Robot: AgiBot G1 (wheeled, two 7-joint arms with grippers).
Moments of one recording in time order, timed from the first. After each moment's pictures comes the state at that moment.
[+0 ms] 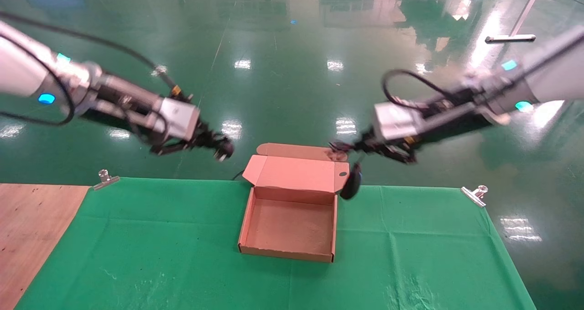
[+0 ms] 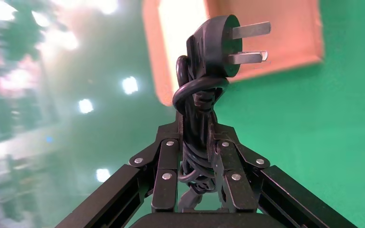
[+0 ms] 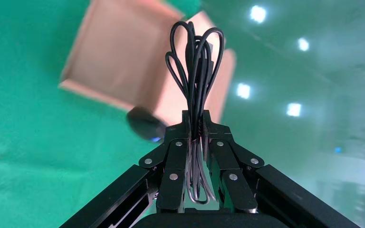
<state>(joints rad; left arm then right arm) -2.10 1.22 0.73 -0.15 1.85 1.35 0.69 2.09 -1.25 -0.75 0.10 -1.74 -1.38 -0.66</state>
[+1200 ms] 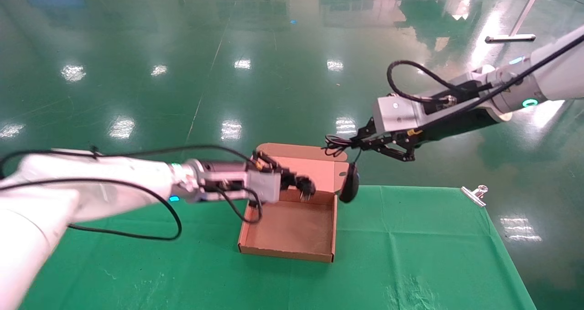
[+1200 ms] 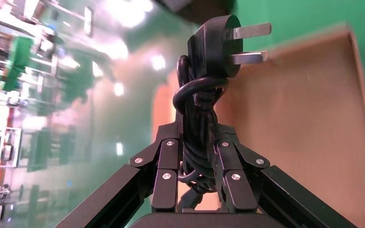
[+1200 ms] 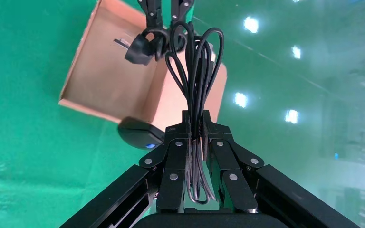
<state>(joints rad) -1.67 1.35 0.54 -0.13 1.54 1.00 1.02 2.12 -1.25 -0.73 0.02 -1.70 -1.41 -0.69</state>
